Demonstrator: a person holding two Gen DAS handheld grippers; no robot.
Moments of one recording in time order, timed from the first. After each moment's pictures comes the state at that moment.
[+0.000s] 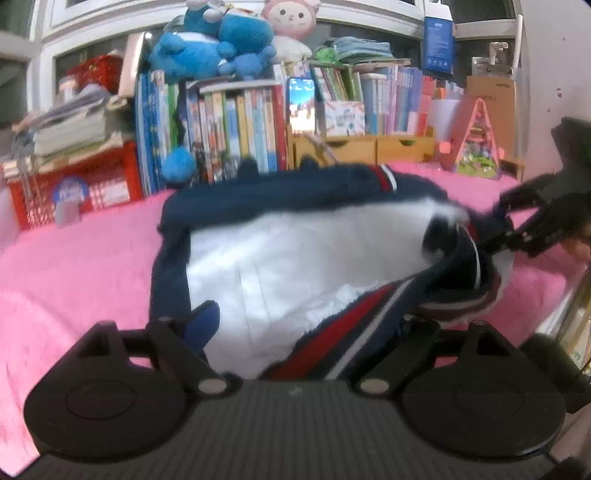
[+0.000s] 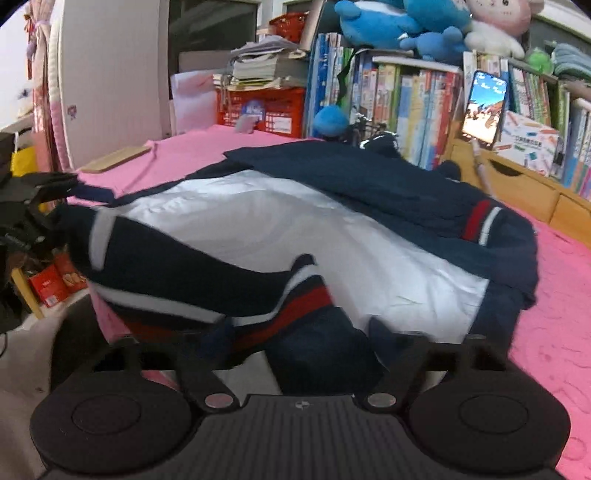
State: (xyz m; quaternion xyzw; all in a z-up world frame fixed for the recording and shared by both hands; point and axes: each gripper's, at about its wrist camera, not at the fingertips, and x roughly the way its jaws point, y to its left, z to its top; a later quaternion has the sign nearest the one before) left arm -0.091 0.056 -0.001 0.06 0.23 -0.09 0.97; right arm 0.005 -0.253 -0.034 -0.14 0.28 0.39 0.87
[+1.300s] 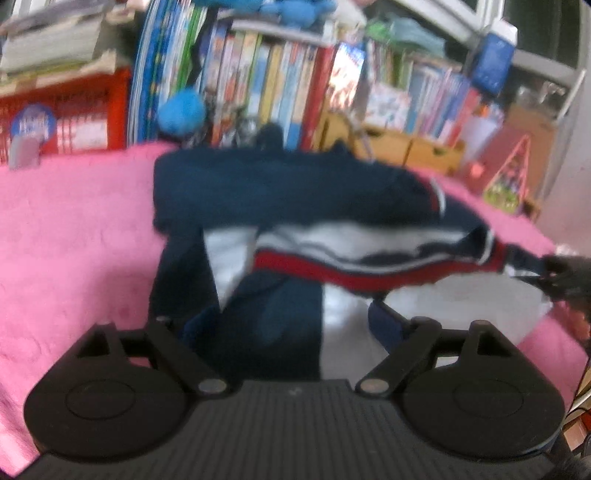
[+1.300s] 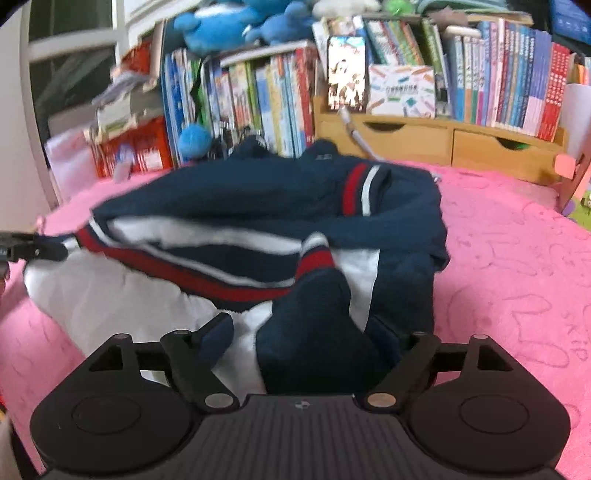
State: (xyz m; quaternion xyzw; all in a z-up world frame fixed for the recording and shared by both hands) left arm 0.039 0.132 -0.022 -0.06 0.31 -0.14 0.94; right arm 0.078 -0.289 -0.050 -0.03 0.31 0.24 0.92
